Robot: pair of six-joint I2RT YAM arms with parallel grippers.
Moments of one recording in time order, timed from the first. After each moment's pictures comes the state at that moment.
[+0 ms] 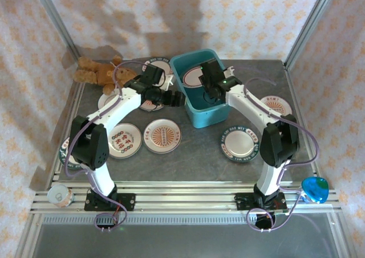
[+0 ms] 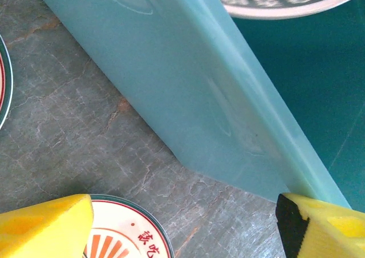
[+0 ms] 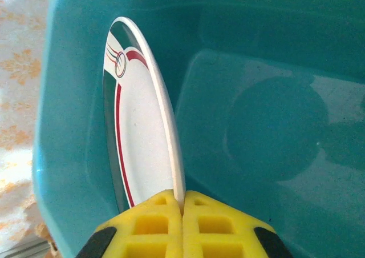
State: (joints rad) left arm -0.37 1.77 1.48 -0.65 0.40 -0.31; right arm 0.52 1.81 1.59 -0.57 0.31 1.44
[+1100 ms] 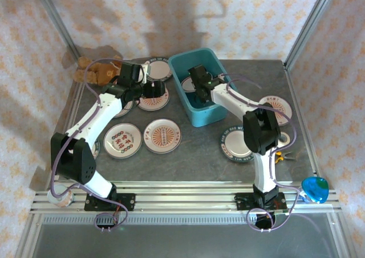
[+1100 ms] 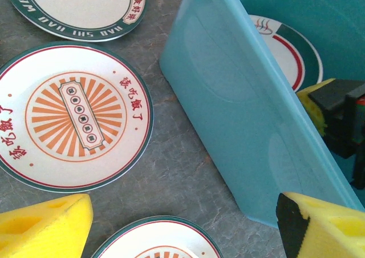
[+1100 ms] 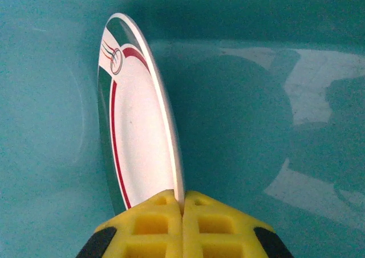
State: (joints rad) left arm -0.24 1.57 1.35 -0.54 0.20 -0.35; right arm 0.55 2.05 1.69 -0.56 0.36 1.56
